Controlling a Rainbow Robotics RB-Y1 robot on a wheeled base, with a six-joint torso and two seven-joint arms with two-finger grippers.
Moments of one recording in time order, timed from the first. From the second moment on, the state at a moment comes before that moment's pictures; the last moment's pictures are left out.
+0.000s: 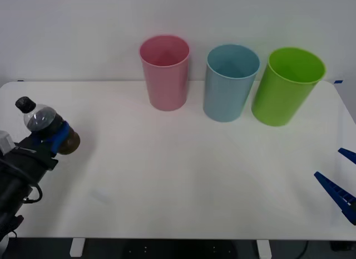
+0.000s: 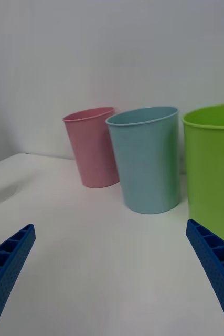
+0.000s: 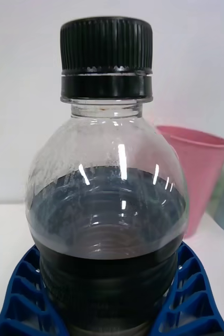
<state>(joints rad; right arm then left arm) 0.35 -0.40 -0.52 -1.66 0.96 -1.22 0.00 0.15 0.25 0.33 -1.65 -1.03 -0.66 -0.06</state>
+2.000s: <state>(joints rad) 0.35 -0.40 -0.52 -1.66 0.96 -1.22 0.00 -0.80 0.32 0.12 -1.09 -1.43 -0.60 0.34</state>
